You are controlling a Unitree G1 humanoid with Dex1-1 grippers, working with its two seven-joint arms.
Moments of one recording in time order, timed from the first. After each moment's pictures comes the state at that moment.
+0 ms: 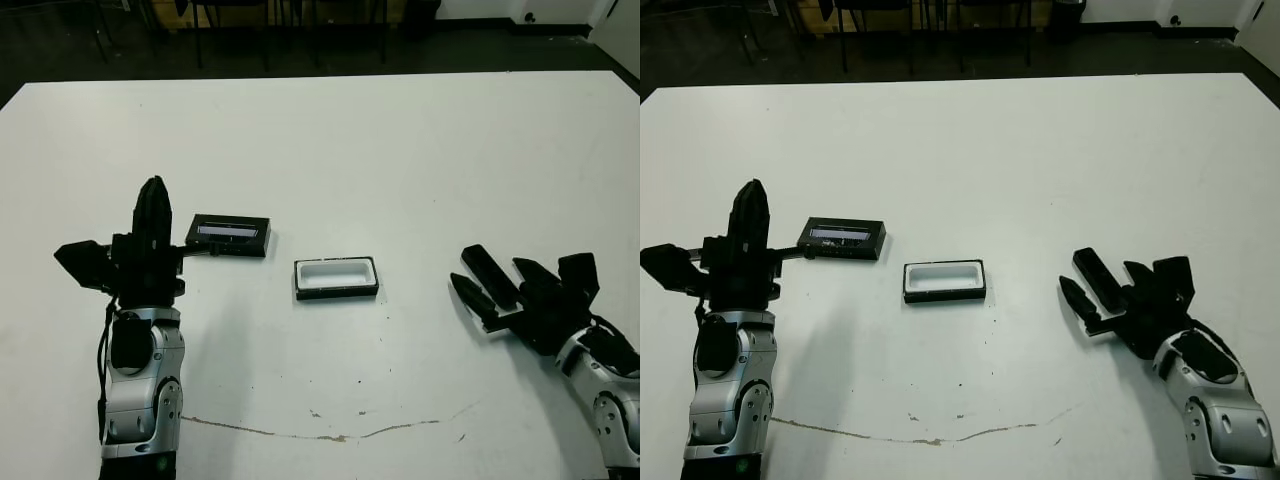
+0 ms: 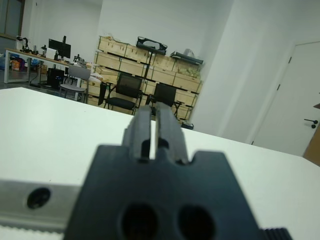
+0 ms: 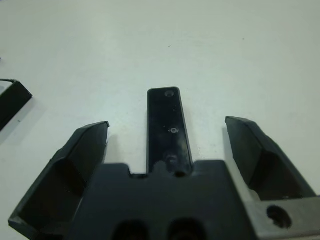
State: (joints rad) left arm 0.01 0.03 0.12 -0.20 -0.26 -0.16 -0.06; right arm 0.07 -0.47 -0.15 -0.12 0.33 0.42 0.43
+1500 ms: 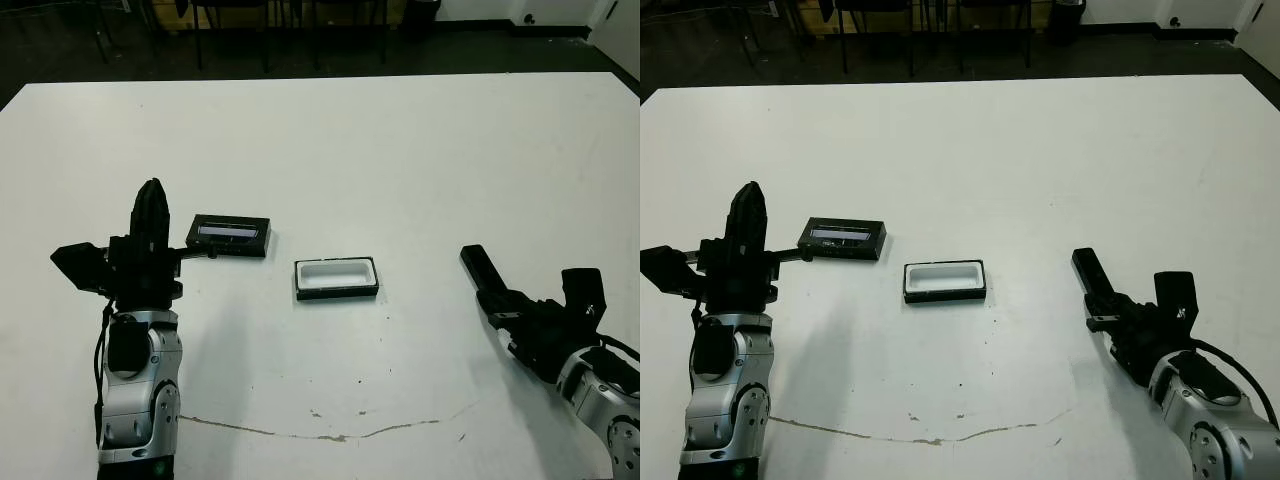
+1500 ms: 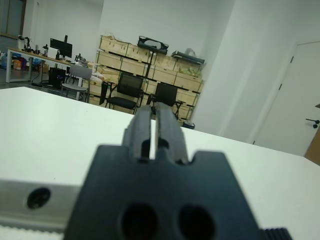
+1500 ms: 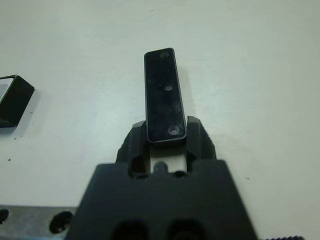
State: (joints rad) left arm 0.03 0.03 0.13 -0.22 -0.26 -0.15 -0.06; right arm 0.17 -0.40 -0.23 -0.50 0.42 0.88 0.17
